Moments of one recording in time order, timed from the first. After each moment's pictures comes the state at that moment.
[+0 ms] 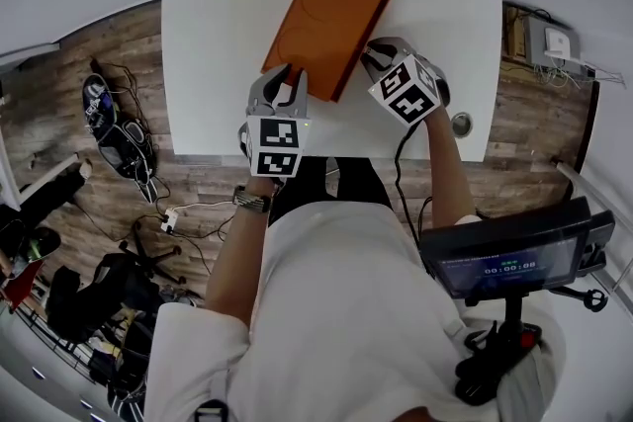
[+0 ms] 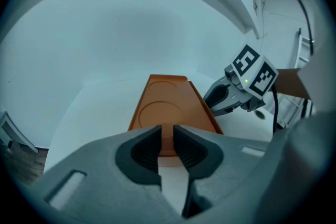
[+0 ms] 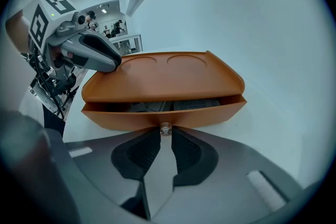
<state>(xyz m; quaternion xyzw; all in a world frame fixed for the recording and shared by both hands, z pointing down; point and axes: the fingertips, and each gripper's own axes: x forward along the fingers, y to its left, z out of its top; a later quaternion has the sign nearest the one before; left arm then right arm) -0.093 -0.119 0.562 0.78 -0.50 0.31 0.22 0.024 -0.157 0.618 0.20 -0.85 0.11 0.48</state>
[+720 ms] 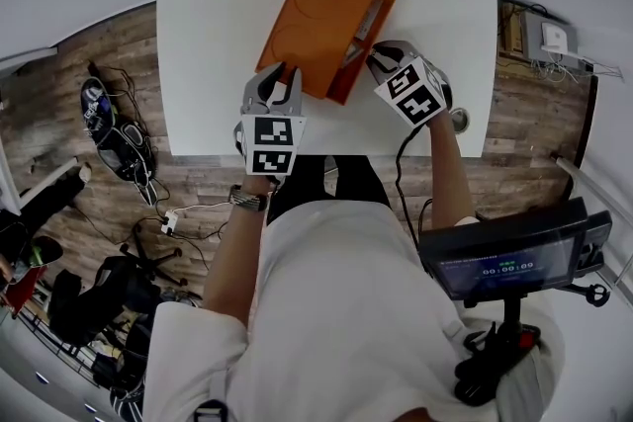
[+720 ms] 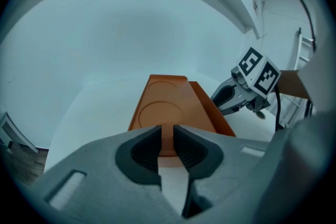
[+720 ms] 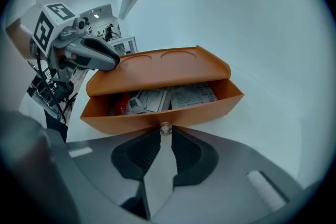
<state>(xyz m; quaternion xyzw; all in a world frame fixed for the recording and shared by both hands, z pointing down) -0.095 -0.122 0.565 0.78 -0.50 0.31 0.22 0.046 -0.152 0.622 0.22 -0.84 0.14 0.47</state>
